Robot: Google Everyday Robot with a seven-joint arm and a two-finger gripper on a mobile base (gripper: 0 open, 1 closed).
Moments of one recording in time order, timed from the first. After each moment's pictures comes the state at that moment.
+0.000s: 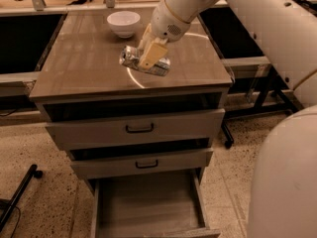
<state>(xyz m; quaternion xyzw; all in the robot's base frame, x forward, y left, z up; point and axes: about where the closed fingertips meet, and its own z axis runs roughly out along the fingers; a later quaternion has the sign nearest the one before) 0.650 0.024 0.911 -0.71 0.63 0.15 0.27</state>
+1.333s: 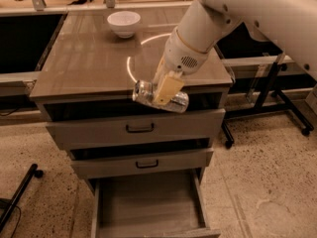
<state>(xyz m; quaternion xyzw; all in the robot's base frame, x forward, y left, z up) 0.547 -0.013 0.885 -0.70 0.68 0.13 0.20</state>
